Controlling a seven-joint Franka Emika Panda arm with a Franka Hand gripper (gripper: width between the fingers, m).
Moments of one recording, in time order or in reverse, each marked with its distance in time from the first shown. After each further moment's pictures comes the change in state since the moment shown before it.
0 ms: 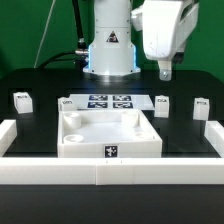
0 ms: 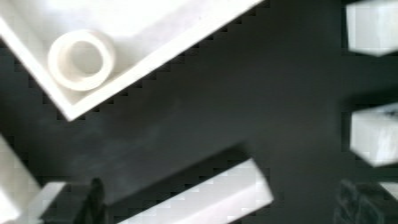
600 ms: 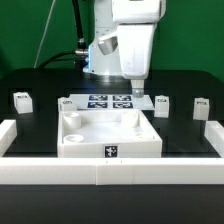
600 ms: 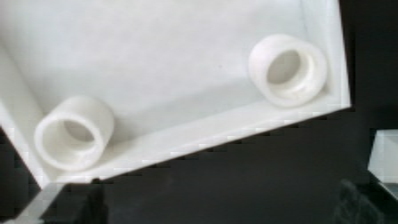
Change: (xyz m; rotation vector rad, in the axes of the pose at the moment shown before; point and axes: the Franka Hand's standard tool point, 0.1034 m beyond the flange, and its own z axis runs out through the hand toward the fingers) arm -0.046 0.001 0.031 -0.073 0.020 -0.162
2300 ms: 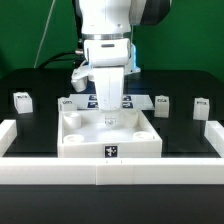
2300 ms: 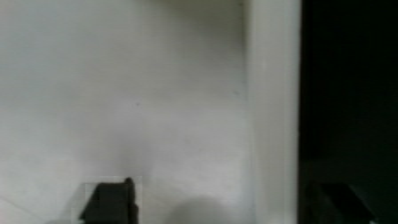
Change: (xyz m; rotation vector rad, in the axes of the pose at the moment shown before) arm -0.064 -0.036 0.076 -0.058 -0.005 -0.182
